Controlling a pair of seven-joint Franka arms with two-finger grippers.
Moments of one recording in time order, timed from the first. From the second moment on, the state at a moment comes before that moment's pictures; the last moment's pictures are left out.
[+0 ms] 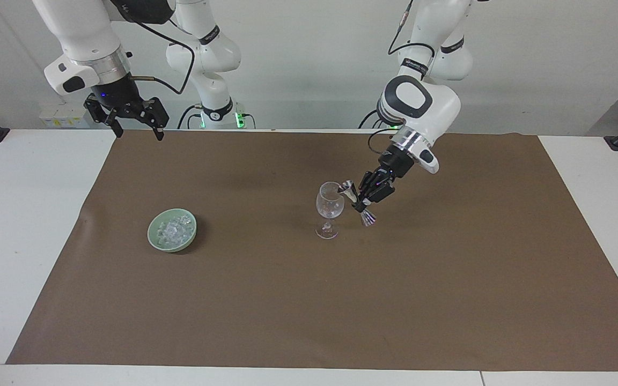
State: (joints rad) left arm -0.45 0.04 -0.13 -2.14 -1.76 2.88 -0.35; right arm 0.05 -0.08 -0.07 -1.64 -0.03 1.56 0.07
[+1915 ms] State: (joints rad) left arm -0.49 0.03 -0.13 -2.15 -1.76 2.97 -0.14; right arm 0.05 -0.08 -0.07 -1.64 -0.03 1.56 0.07
